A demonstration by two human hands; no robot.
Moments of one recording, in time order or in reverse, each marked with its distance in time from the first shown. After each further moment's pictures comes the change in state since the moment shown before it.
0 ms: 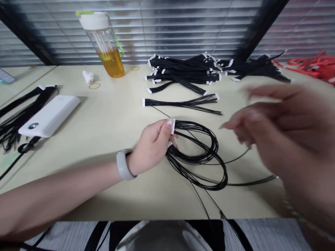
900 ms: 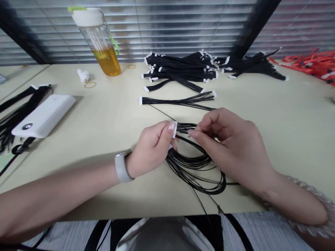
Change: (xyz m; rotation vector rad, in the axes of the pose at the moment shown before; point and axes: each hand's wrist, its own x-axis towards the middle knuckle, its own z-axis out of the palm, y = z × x) left_hand -0.007 0.006 0.001 0.082 -0.055 0.091; right_hand -0.008 -0.015 0.039 0.077 -0.148 0.172
